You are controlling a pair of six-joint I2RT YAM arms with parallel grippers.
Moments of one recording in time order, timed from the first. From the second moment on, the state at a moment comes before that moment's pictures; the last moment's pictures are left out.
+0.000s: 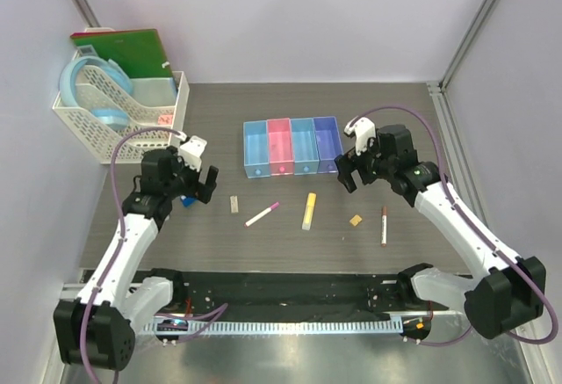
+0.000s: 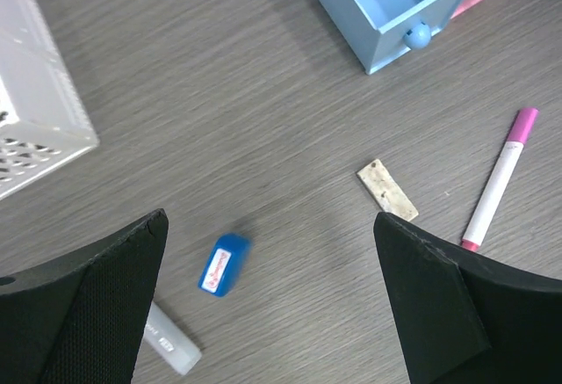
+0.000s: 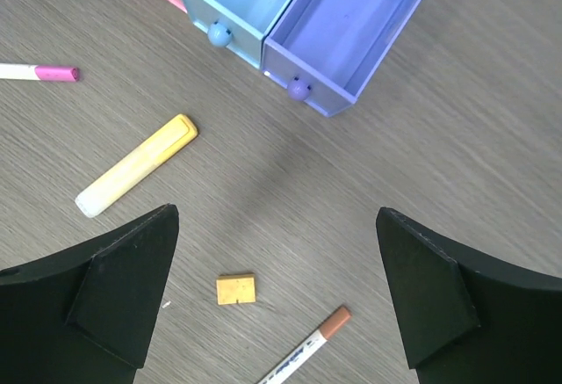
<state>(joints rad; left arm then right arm) -0.11 0.93 0.69 -0.34 0.25 0.29 0.35 1.12 0.94 -0.47 -0.19 -0.25</state>
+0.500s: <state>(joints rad) -0.11 1.09 0.64 -0.27 0.35 0.25 0.34 1.17 0.91 -0.42 -0.19 -0.21</state>
